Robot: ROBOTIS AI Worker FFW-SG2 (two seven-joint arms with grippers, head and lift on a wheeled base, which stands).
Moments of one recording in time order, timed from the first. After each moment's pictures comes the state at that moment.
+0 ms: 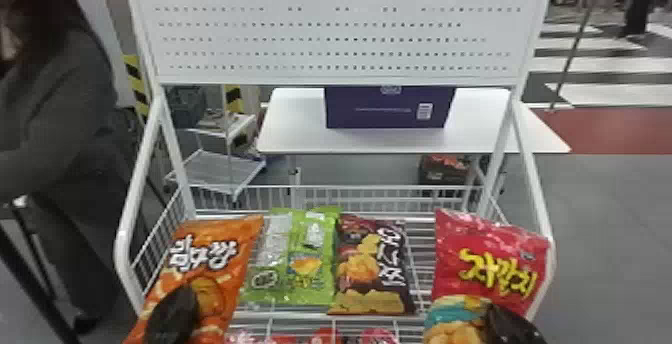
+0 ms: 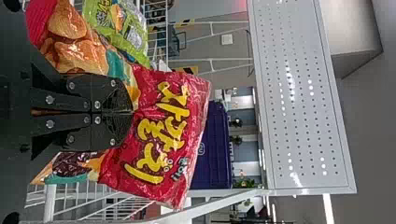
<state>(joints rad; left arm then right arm) 0.59 0.26 -0.09 -2.04 0.25 -0.15 0.17 0.74 -0.03 -0.01 -2.25 -0.10 0.03 0.21</state>
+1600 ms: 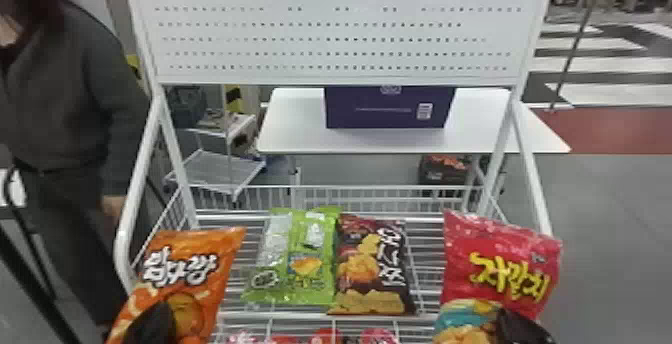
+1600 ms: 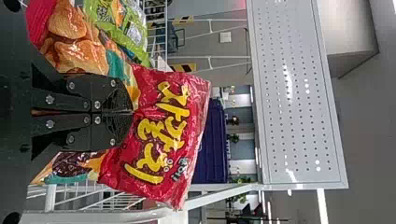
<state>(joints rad) 0.69 0.28 -0.06 -2.08 0.19 -0.21 0.22 0.77 -0.04 -0.03 -2.25 -0.10 -0.02 0.21</state>
